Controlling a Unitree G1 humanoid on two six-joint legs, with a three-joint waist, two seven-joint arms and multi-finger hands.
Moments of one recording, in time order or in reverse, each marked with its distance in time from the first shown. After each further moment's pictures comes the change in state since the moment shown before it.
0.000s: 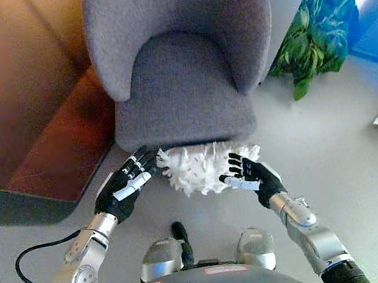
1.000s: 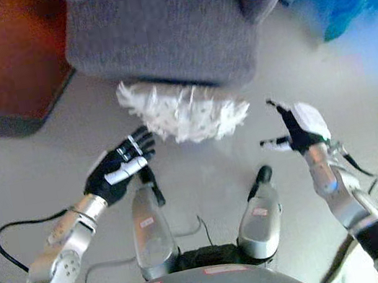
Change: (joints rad) left arm -0.134 0.175 -0.053 -0.106 -0.120 -0.015 0.034; right arm -0.302 -0.339 0.010 -0.018 -0.675 -0.026 -0.347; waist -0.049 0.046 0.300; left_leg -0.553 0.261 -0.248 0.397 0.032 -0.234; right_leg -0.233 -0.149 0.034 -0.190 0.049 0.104
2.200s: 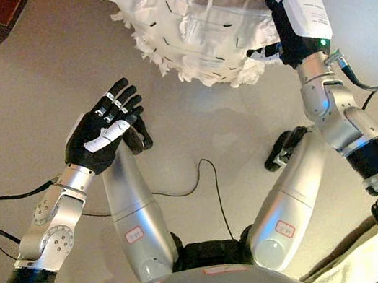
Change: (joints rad) left arm -0.136 0.030 -0.024 -0.019 -0.113 -0.093 0.010; right arm -0.507 -0.117 0.153 0.186 0.029 -0.020 -0.098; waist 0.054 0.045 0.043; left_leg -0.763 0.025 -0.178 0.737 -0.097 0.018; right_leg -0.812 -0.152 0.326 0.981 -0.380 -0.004
